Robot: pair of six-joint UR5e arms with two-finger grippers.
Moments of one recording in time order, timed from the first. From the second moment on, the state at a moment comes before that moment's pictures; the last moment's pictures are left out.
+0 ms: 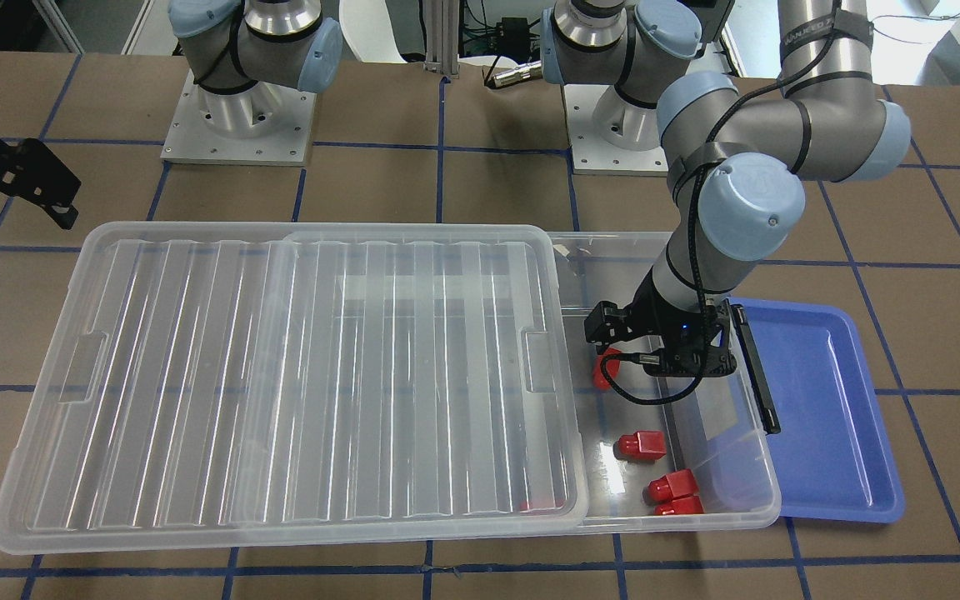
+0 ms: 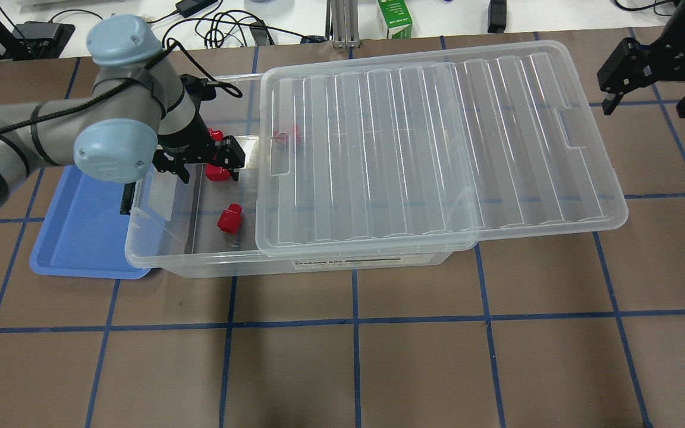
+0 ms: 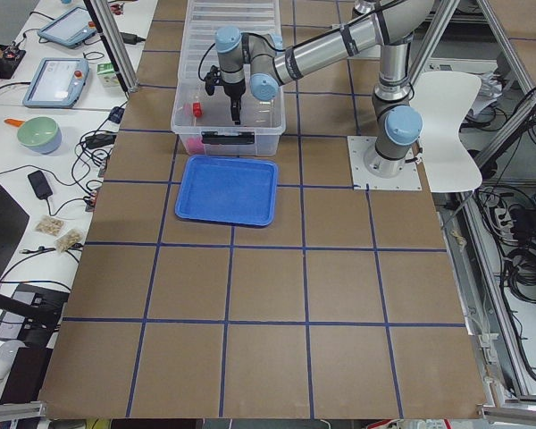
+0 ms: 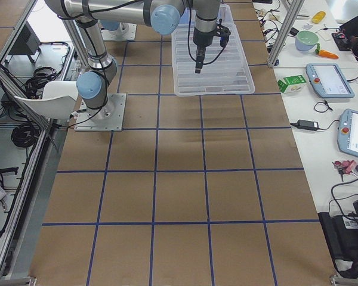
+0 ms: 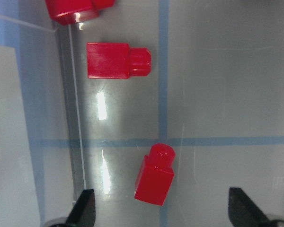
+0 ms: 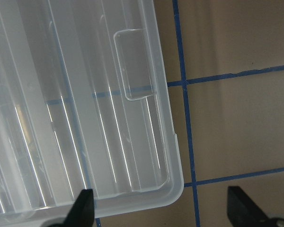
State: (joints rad) left arm -1.55 -1.81 -1.71 -1.24 1.56 0.02; right arm 1.30 -1.54 1.48 -1.48 -1.61 -0.14
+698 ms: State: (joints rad) left arm -1.56 -1.65 -1.54 -1.48 1.57 0.02; right arm 1.26 -1.45 1.49 -1.53 -1.61 -0.16
